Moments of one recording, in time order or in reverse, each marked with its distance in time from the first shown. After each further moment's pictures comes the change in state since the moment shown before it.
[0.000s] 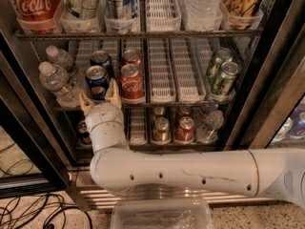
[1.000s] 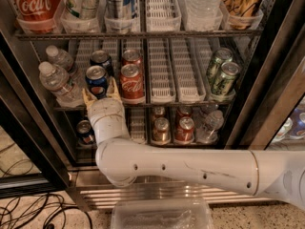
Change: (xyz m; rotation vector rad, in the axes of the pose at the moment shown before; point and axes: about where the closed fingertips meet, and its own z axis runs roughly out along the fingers) arm 0.009 -0.005 0.019 -0.028 0.024 0.074
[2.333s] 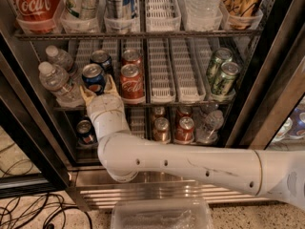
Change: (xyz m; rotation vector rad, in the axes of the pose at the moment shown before) arm -0.013 0.005 0.005 -0.044 -0.008 0.025
